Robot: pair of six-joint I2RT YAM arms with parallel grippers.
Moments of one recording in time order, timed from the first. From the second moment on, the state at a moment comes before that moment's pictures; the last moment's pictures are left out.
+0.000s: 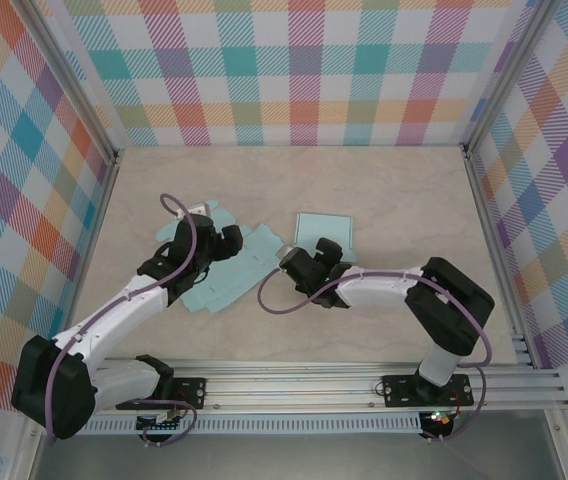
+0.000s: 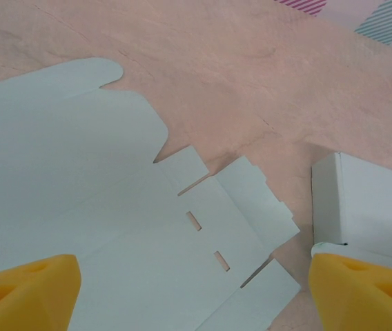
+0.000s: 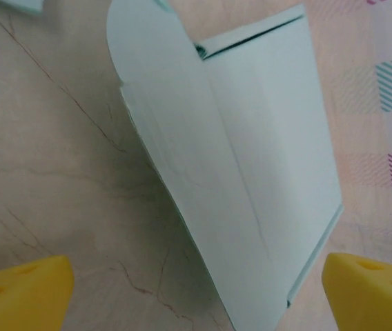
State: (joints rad) left arm -0.46 1.14 0.75 -0.25 -0.23 -0.57; right arm 0.94 1.72 0.90 -0.18 0.69 -0.40
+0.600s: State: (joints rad) left arm -0.45 1.14 0.75 -0.27 -0.23 -0.55; right arm 0.88 1.89 0.96 0.07 0.76 -0.54
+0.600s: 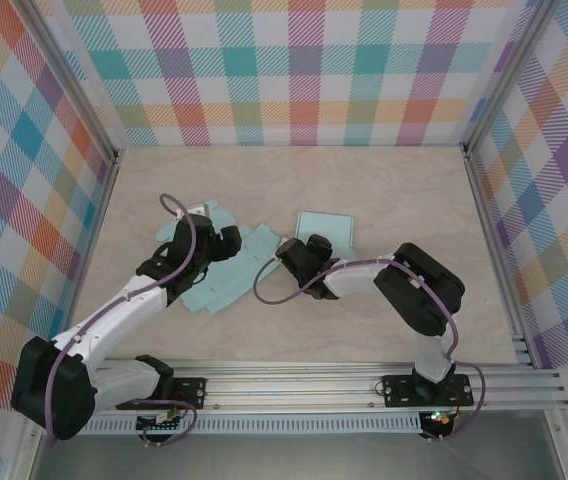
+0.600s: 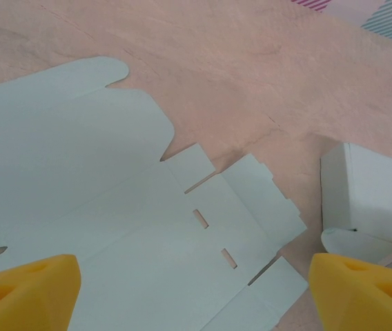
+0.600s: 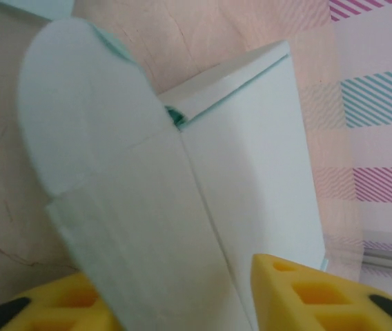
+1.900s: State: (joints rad) left arm -0.40 1.18 0.86 -0.20 0.14 -0.14; right arm 0.78 1.62 1.37 -1.05 -0.08 -0.33
